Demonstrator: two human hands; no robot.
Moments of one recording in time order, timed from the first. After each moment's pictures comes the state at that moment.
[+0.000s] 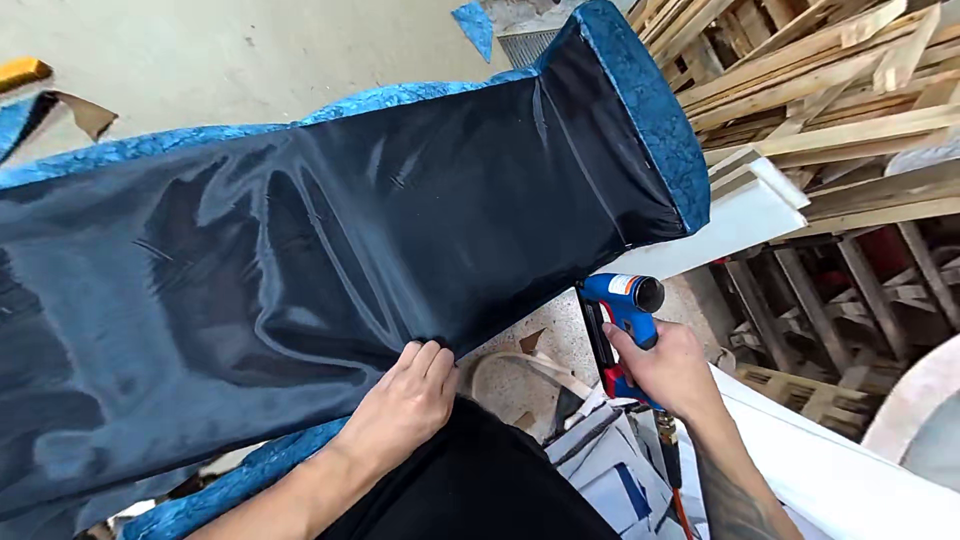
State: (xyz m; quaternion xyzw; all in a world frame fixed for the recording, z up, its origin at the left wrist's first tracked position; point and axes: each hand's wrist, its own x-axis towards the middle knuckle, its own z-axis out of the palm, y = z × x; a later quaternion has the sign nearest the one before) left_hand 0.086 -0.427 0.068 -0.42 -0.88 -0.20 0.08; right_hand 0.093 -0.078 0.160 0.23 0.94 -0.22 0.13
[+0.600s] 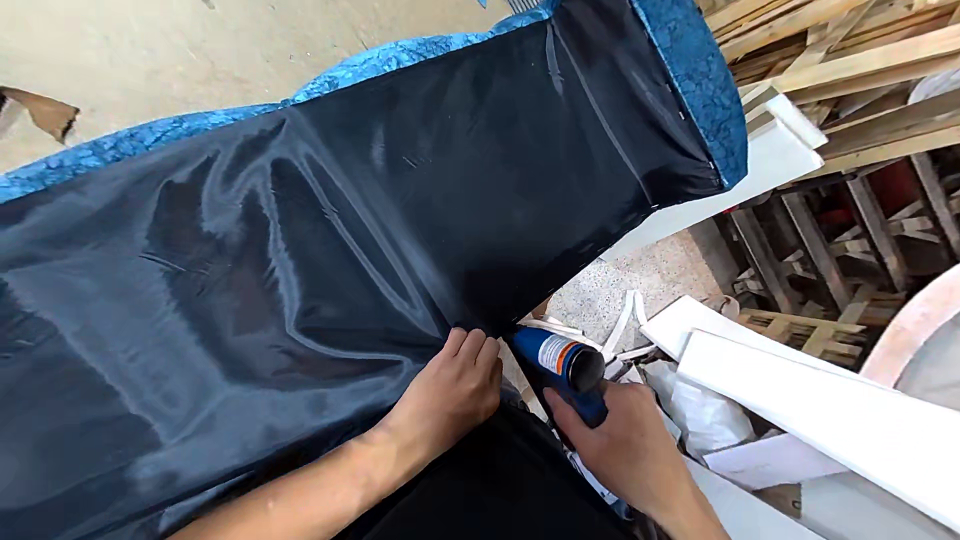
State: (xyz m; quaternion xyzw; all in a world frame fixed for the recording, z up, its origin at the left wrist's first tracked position) left_hand 0.077 -0.434 0.070 -0.48 -0.85 -0.21 0.05; right_hand 0.162 -0.231 0.162 0.13 0.95 -0.27 0.09
